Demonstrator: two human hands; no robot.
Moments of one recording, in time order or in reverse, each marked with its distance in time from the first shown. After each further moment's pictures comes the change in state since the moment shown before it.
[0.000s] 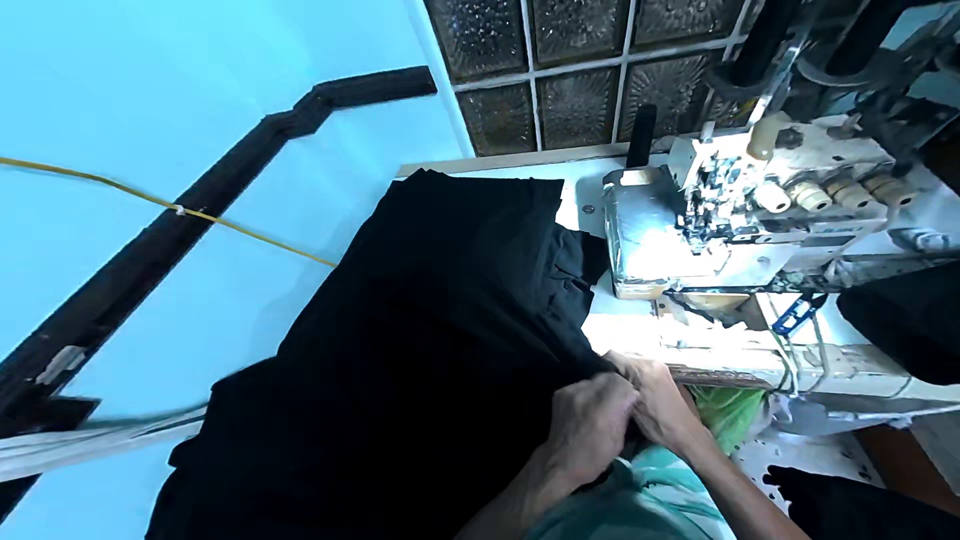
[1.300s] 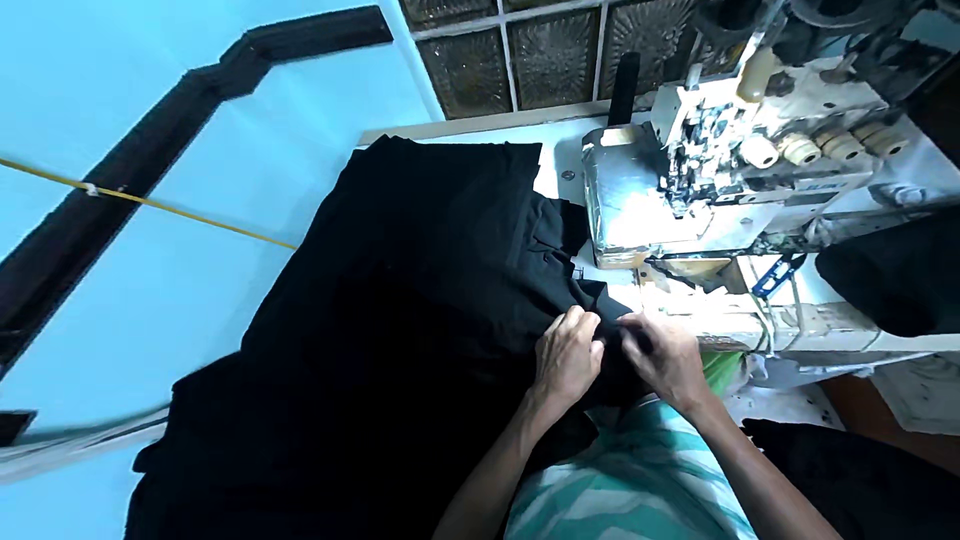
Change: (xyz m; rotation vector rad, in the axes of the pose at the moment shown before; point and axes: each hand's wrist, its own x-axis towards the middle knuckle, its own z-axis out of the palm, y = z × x) left_hand 0.031 -0.024 0.021 0.092 -0.254 -0.282; right_hand -0.018 0.040 -0.007 -0.129 0.283 -0.037
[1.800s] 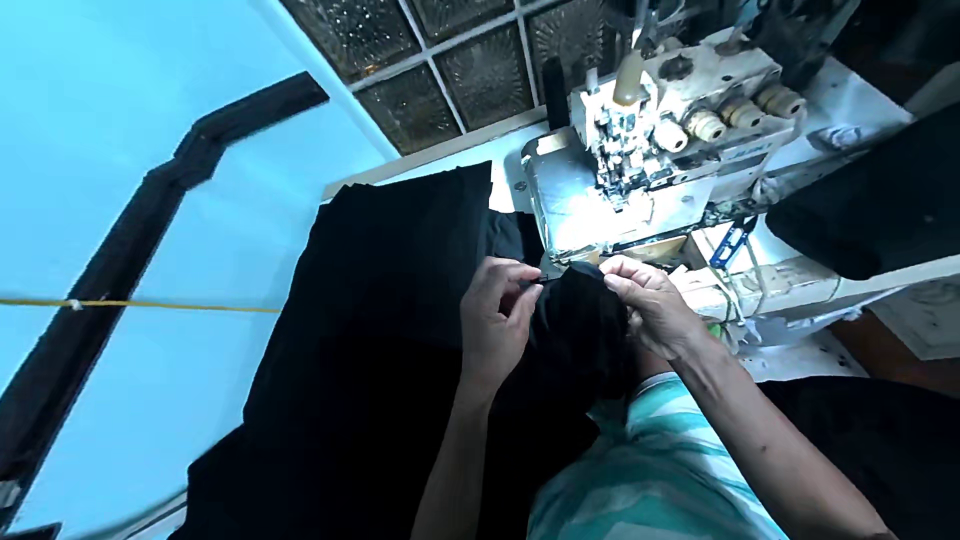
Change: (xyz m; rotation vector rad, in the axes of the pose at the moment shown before) left_hand 0.044 0.005 -0.069 -0.334 0.258 0.310; right_hand 0.054 -0.011 -0.041 1.371 -0.046 0.635
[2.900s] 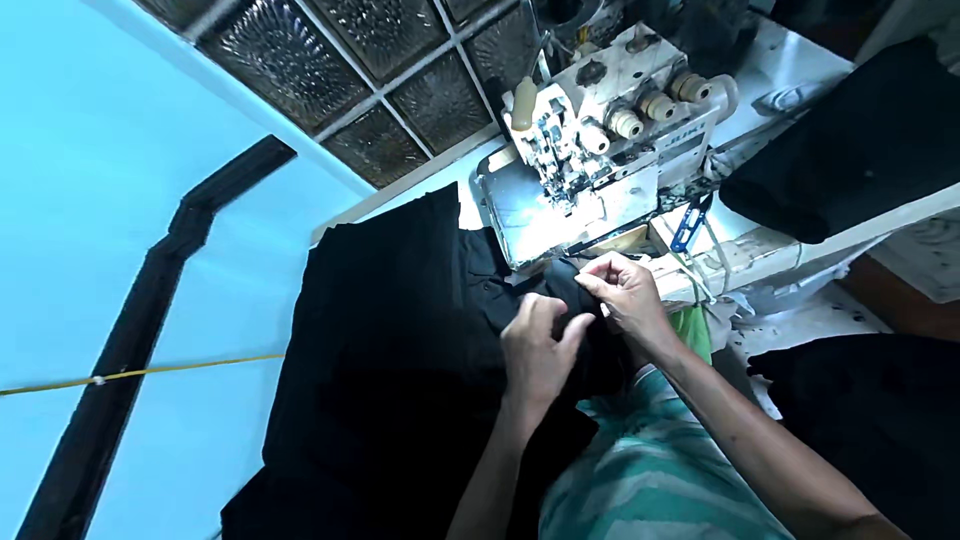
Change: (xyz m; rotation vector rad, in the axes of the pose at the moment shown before) left_hand -0.025 0.018 0.072 0.368 -0.136 0.005; right_hand -0.006 0.022 -0.028 -0.564 0.379 -0.229
